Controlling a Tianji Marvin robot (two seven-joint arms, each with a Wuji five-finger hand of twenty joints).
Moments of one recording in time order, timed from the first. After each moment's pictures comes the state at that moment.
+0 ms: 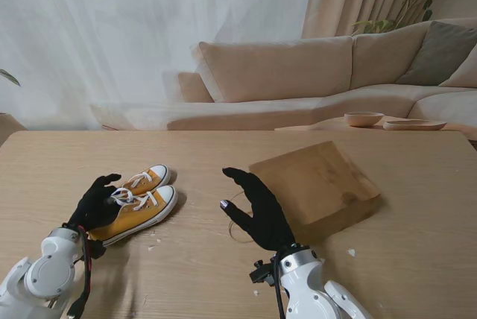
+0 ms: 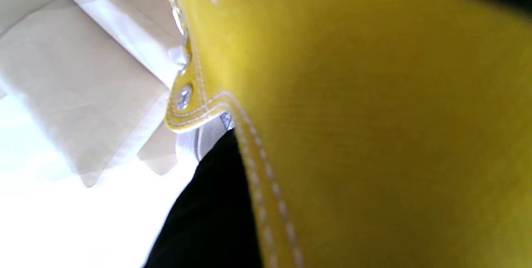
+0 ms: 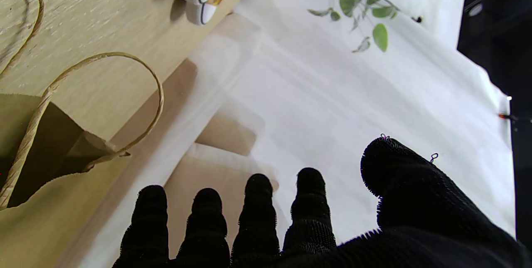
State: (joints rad) left arm 1.67 -1.13 -1.52 -1.35 0.38 -0.24 0.06; right arm -1.80 -1.18 1.01 -1.88 -0.43 -0.02 -0.34; left_hand 1.20 -0.35 0.29 -0.11 0.69 0.32 0.67 0.78 0.20 -0.05 0.31 0.46 0.04 0.06 0.02 0.30 -0.07 0.18 0.07 0.36; right_hand 0.36 -0.14 0.46 0.03 0.24 -0.18 0.04 0.60 0.21 -0.10 0.27 0.18 0.11 -0.02 0.12 0.18 -0.02 0.09 0.30 0.60
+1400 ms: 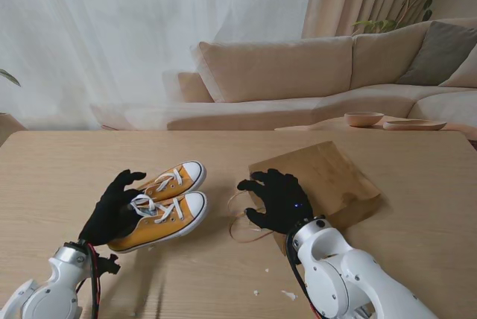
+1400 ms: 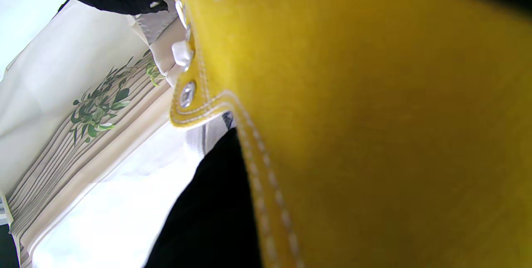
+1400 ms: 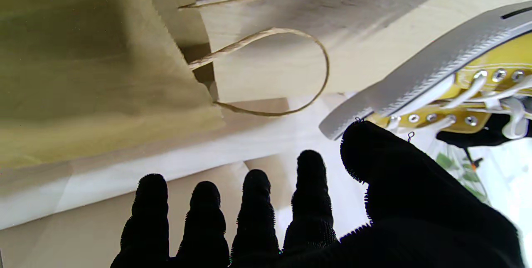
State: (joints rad) left arm 1.88 -1.13 -1.51 -1.63 0.42 -0.45 0.15; right arm -1.69 -1.06 1.07 -1.96 -0.99 0.25 0.11; left_hand 1.20 -0.35 0.29 -0.11 0.70 0.34 0.67 0.80 0.20 -0.05 0.34 0.48 0.04 0.07 0.04 0.34 -0.07 0.18 0.07 0.38; right_hand 0.44 -0.25 0.60 0.03 0.29 -0.20 0.26 0.59 0.21 -0.07 0.34 0.20 0.12 0.01 0.19 0.20 0.04 0.10 0.37 0.61
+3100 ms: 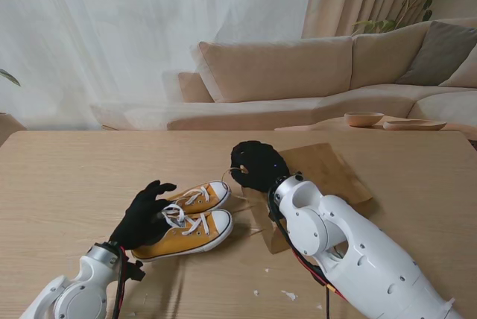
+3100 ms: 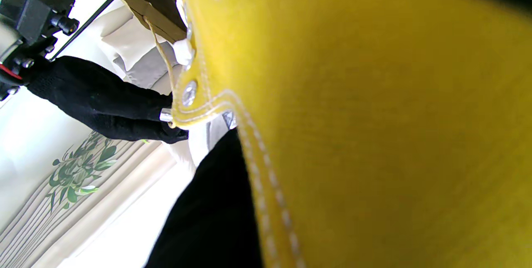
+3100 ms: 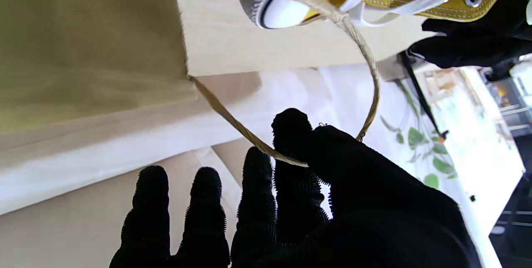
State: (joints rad) left arm 1.84 -1.12 -1.36 -1.67 0.51 -0.28 0.12; right arm -1.32 -1.10 0.90 -1.68 -0.75 0.15 0.04; left_hand 1.20 -0.35 0.29 -0.11 0.71 0.35 0.67 0.80 0.20 -0.04 0.34 0.48 0.04 0.07 0.04 0.35 -0.07 0.18 0.07 0.38; right_hand 0.64 -0.19 0.62 -0.13 0.64 -0.03 1.07 0.91 0.28 -0.08 0.70 0.35 0.13 0.01 0.43 0.29 0.10 0.10 0.38 0.57
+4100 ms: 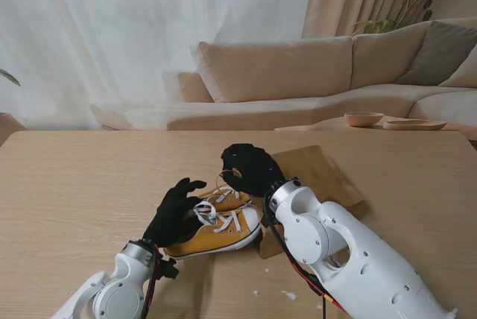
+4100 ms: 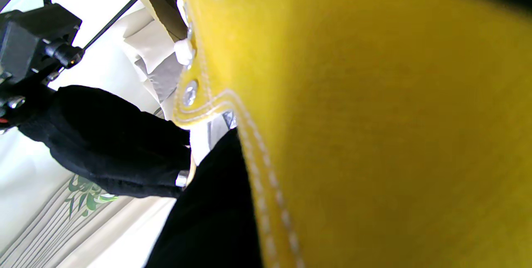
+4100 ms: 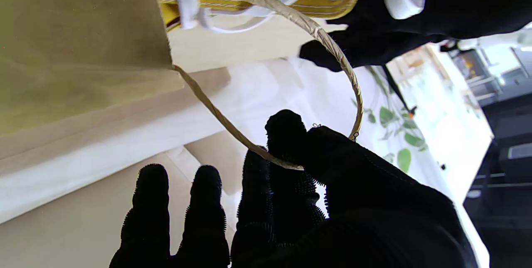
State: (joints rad) left arm 1.75 -1.14 -1.15 -1.67 0.50 -0.16 0.22; right arm -1.36 -1.10 0.91 -1.74 -0.67 0.13 0.02; left_hand 1.20 -0.35 0.29 -0.11 0.71 0.35 0.67 0.80 0.20 -0.04 0.34 0.49 0.04 0.07 0.04 0.36 -0.07 0.18 0.07 0.40; right_hand 0.66 -0.19 0.64 -0.13 0.64 0.04 1.09 0.91 0.28 -0.08 0.72 0.35 0.13 0.01 0.46 0.30 0.10 0.10 0.42 0.56
